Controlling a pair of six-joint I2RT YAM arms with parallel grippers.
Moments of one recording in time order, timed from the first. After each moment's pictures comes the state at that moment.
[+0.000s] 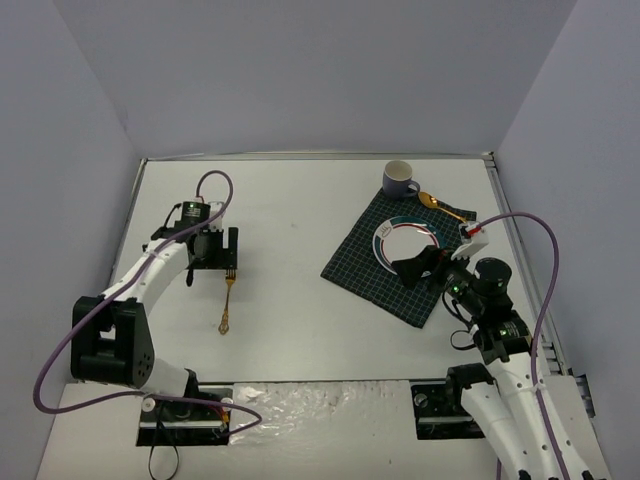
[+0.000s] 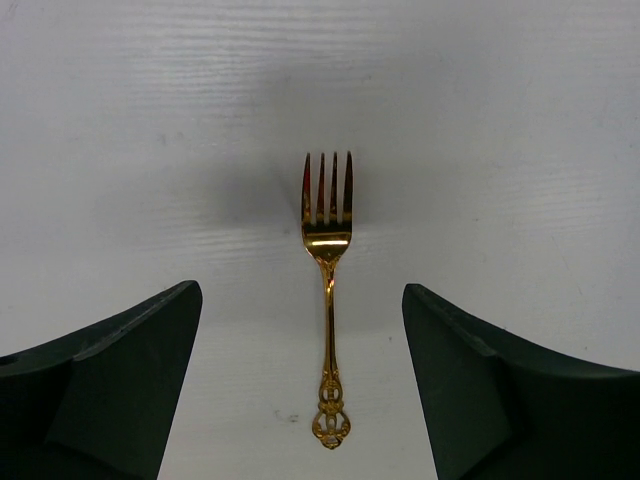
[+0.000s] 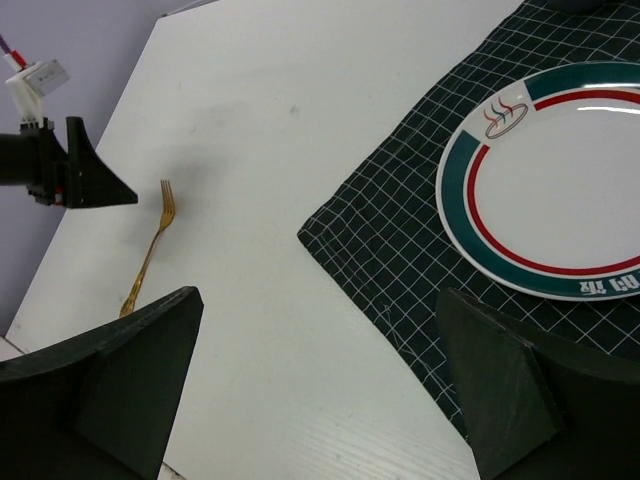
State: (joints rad) left arm -0.14 1.43 0.99 -0.61 0.03 -0.13; right arm 0.15 0.56 0.53 -0.24 -0.36 0.45
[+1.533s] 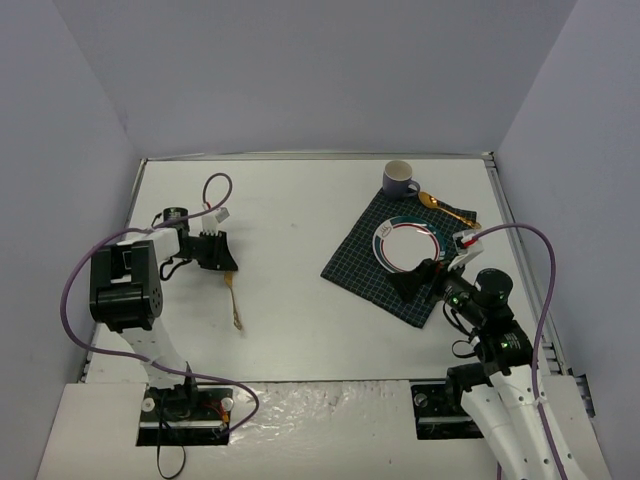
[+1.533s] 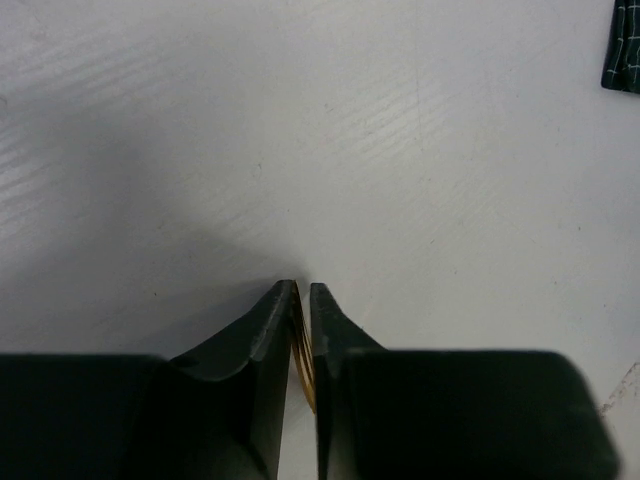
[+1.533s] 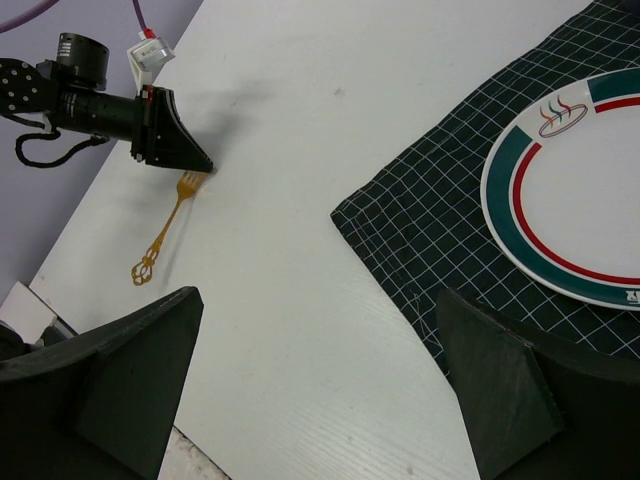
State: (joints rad) left arm 0.10 1.82 1.04 -0.41 0.77 0.28; right arm 0.18 0.48 0.48 -0.24 -0.45 0.42
